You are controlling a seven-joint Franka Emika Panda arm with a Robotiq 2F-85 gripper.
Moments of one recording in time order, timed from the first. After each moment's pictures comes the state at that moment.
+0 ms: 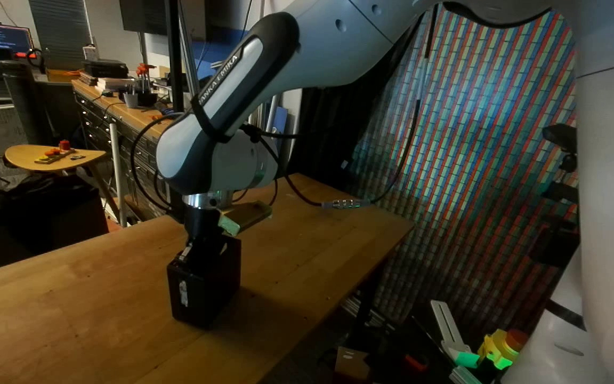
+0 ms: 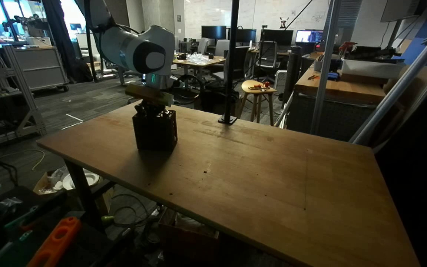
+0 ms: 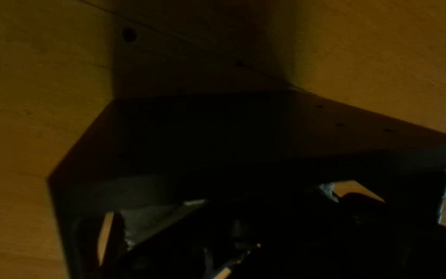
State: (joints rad) arm -0.01 0.42 0.20 -2.13 0.19 2.48 -0.39
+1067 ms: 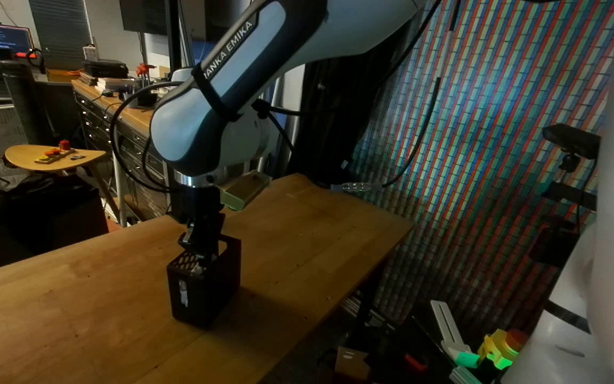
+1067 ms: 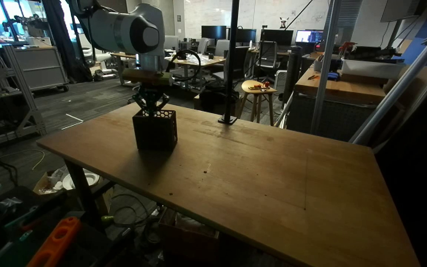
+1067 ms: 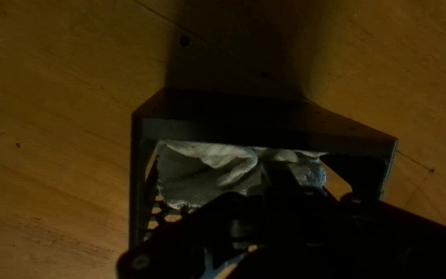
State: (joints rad) arm 0.04 0.31 0.17 -2.13 -0.01 2.38 -0.33
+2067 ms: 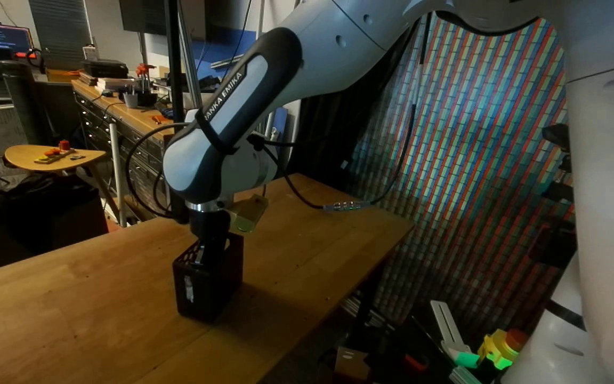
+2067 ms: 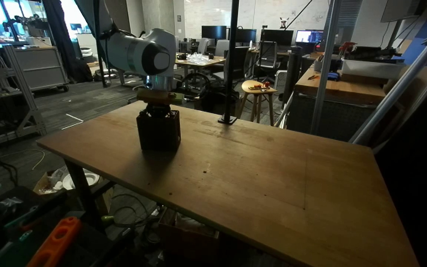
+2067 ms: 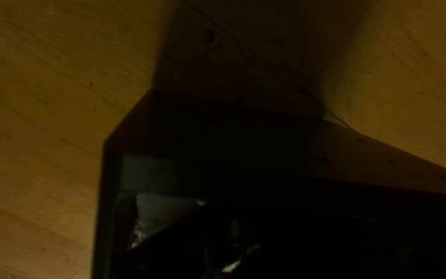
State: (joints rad) arm -0.02 0.46 0.18 -2.09 0.03 2.44 -0.52
